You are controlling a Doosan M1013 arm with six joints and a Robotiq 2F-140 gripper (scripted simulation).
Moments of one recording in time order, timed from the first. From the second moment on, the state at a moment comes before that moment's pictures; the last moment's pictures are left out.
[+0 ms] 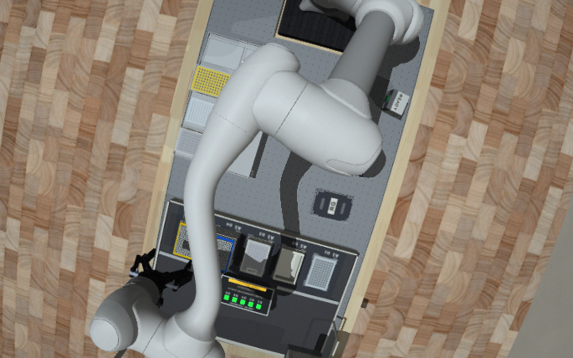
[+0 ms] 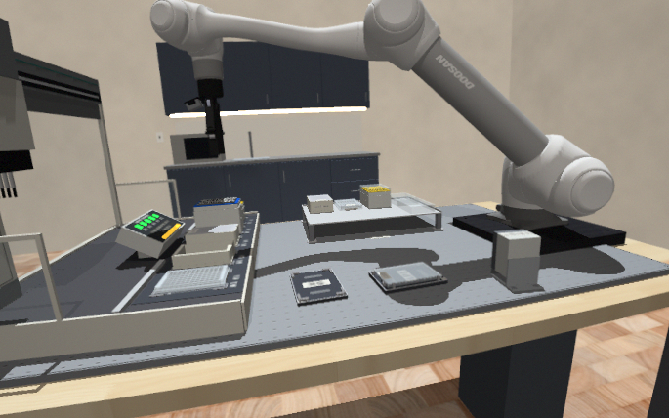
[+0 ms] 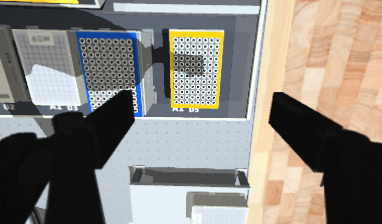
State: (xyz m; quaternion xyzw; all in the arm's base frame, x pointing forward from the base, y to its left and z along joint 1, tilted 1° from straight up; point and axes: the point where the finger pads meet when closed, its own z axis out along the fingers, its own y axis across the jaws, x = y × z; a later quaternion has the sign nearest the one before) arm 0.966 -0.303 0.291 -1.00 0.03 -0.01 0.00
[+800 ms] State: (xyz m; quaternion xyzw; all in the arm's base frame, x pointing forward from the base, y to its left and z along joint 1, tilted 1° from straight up) arm 0.967 -0.304 0.272 -1.00 0.03 -0.01 0.00
